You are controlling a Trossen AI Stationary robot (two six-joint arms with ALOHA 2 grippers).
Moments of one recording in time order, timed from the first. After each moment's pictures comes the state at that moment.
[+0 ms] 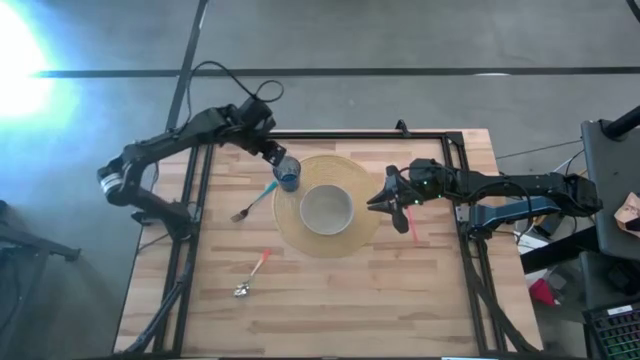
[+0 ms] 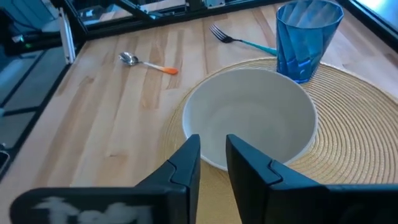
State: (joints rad) left arm 0.63 1.38 1.29 -0.88 0.04 -0.31; right arm -0.19 1.05 0.63 -0.08 -0.26 0.12
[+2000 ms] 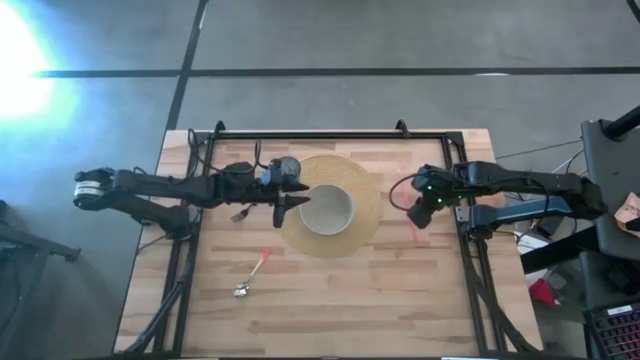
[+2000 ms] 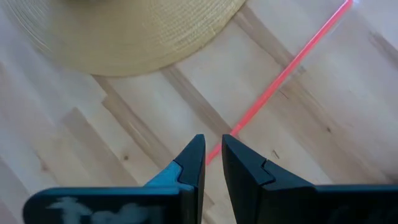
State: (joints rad) left arm 0.13 1.15 0.65 0.34 0.04 -0.16; right arm -0.18 0.97 0.80 -1.04 0.01 0.59
